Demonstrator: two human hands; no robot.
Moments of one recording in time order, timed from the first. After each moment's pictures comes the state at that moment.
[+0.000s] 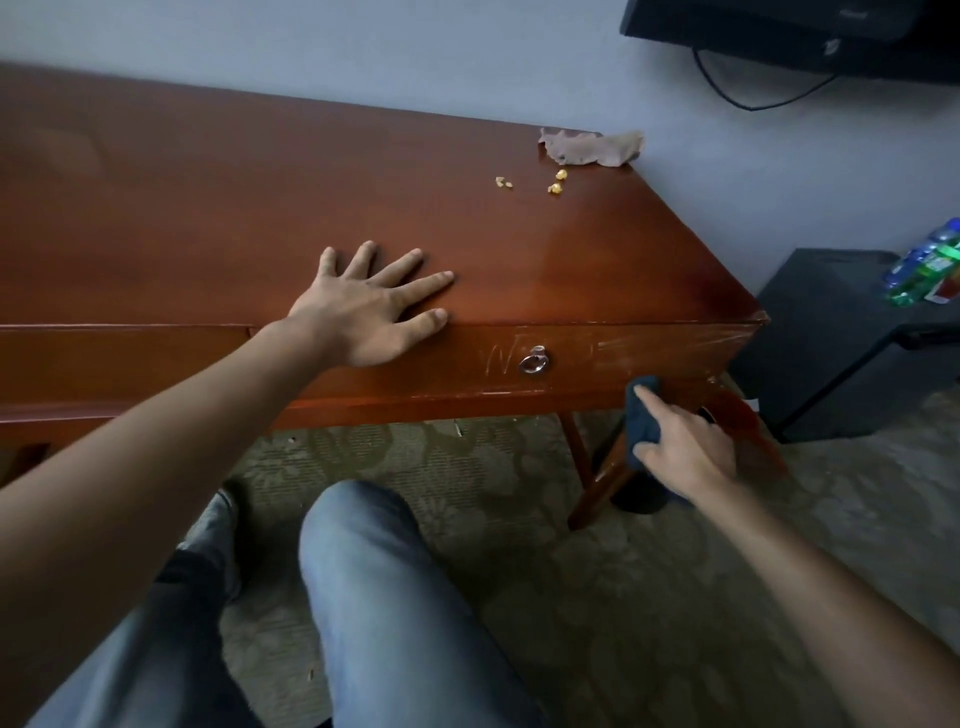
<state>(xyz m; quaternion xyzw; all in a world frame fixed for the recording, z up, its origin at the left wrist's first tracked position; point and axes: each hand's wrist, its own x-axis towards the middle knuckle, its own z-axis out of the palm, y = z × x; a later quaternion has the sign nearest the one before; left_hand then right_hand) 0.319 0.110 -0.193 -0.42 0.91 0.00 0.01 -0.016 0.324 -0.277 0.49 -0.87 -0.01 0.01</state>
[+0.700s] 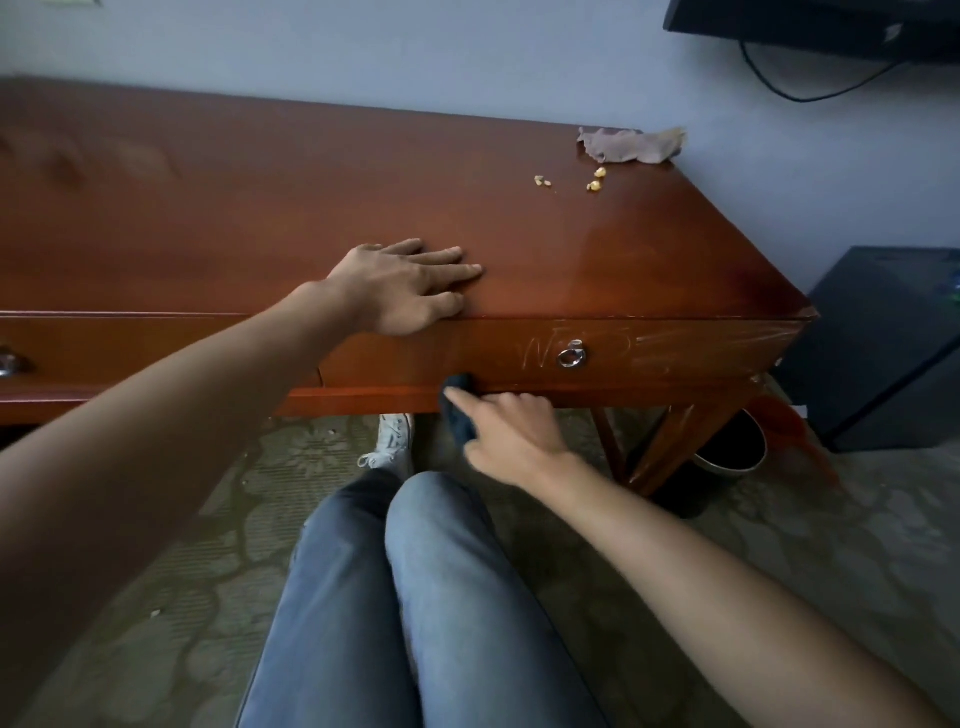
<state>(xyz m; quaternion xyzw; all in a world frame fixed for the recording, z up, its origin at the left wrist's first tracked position) 0.332 0.096 -0.174 -0.40 0.91 0.04 0.03 0.180 0.248 -0.273 0.74 -0.67 0.00 0.01</state>
